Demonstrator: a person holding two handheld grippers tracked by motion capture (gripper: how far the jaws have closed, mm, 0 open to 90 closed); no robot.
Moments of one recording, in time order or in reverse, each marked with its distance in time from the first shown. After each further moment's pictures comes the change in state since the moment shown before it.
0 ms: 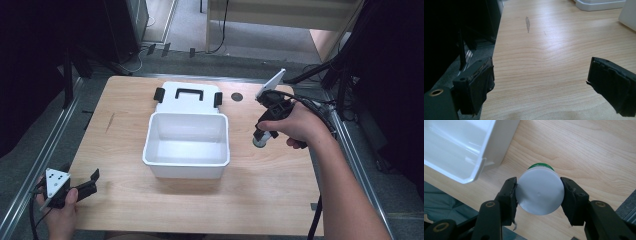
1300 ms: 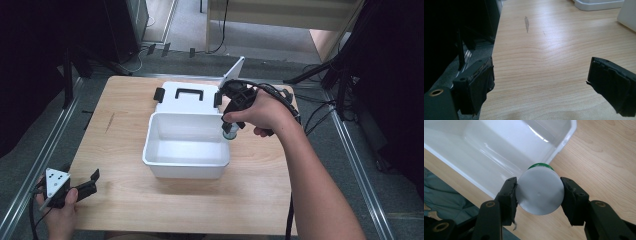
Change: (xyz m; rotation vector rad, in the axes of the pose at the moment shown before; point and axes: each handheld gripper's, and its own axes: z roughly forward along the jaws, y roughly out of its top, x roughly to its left) left arm 0.000 0.000 0.000 0.003 -0.008 0.000; right arm 0.073 0.049 -0.005 0.007 0.007 -0.148
